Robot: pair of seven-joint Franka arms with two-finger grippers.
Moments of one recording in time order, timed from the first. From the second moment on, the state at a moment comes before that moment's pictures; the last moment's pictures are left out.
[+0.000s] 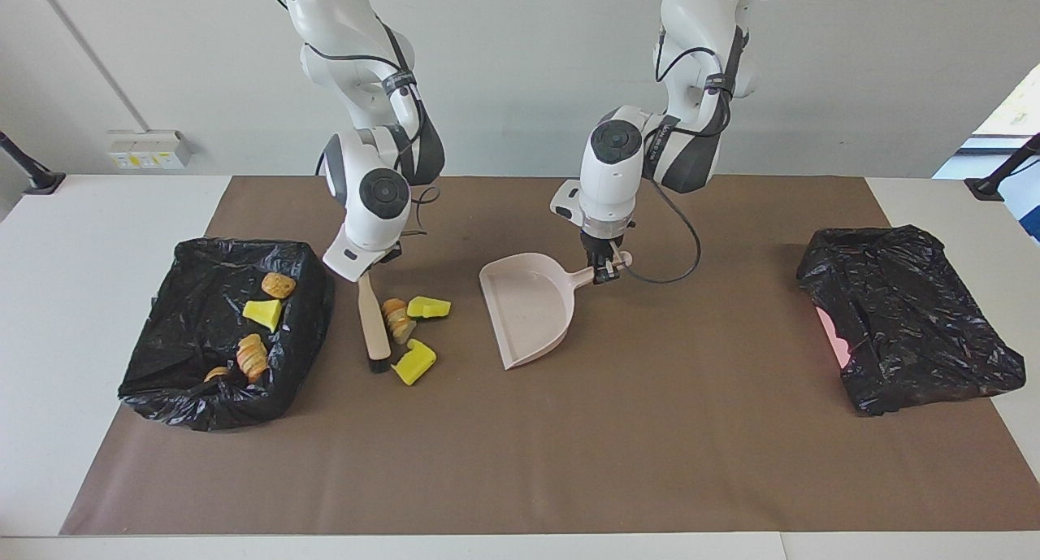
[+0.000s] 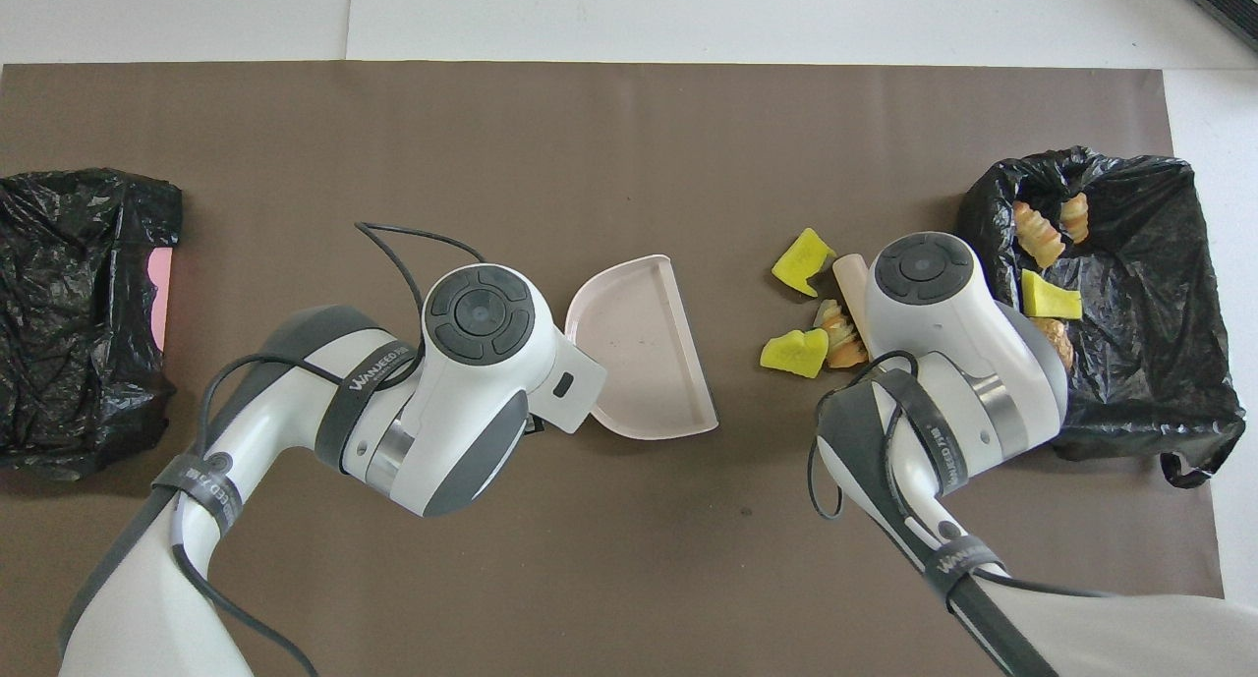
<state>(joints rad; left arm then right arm) -0.62 0.21 0.01 -1.93 0.02 2.08 0.78 0.14 0.19 0.13 -2.05 -0.26 1.82 0.11</state>
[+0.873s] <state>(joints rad) -0.61 0.17 0.02 -2.01 0.02 2.10 0.79 0.32 0.22 0.13 -2.04 0.38 1.89 0.16</state>
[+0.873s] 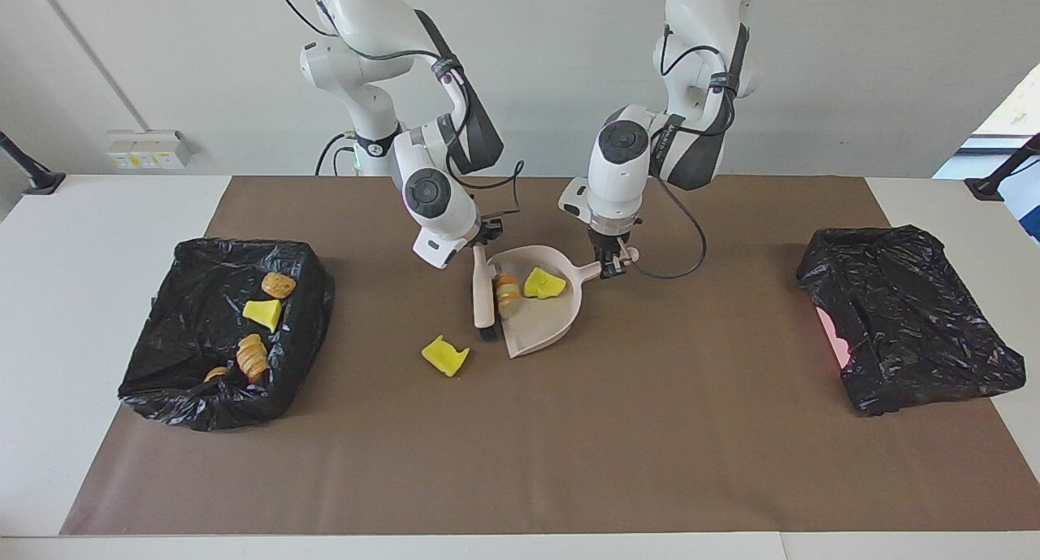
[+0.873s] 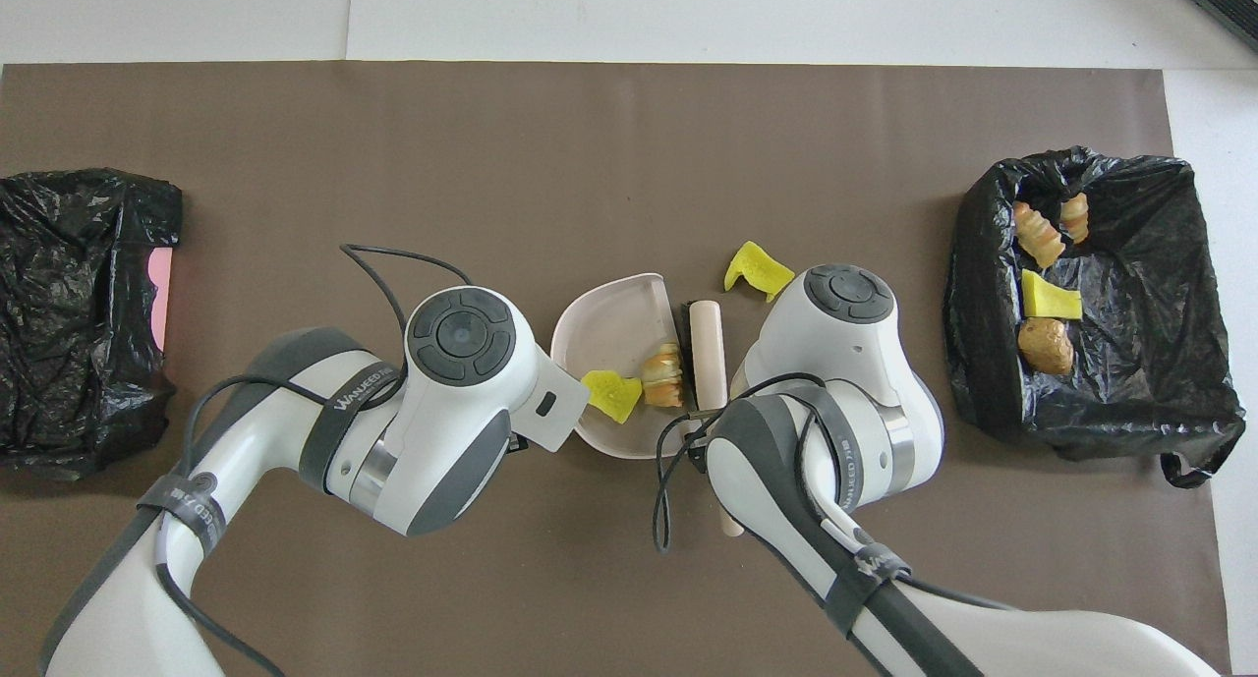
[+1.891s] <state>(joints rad) -0.61 0.16 0.02 -2.02 0.02 2.10 0.60 0.25 0.25 0.12 -1.79 -0.05 1.72 0.09</state>
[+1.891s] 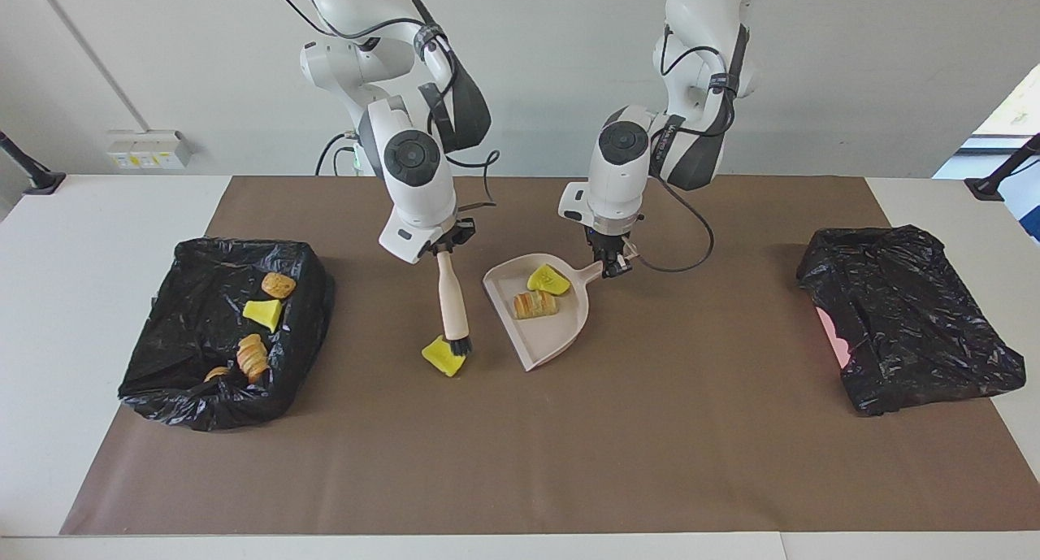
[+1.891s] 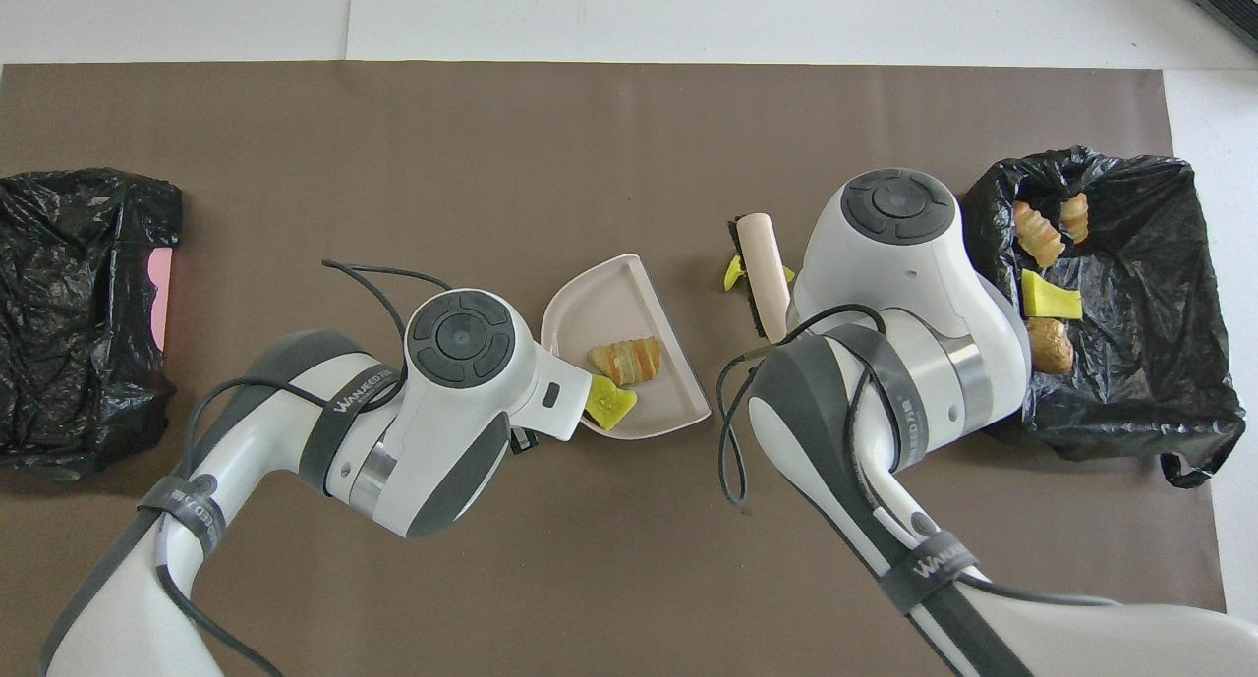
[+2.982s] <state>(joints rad) -0.61 0.16 0.02 -2.03 0.02 2.09 0.59 0.31 0.41 0.15 -1.75 0.22 1.70 -0.03</state>
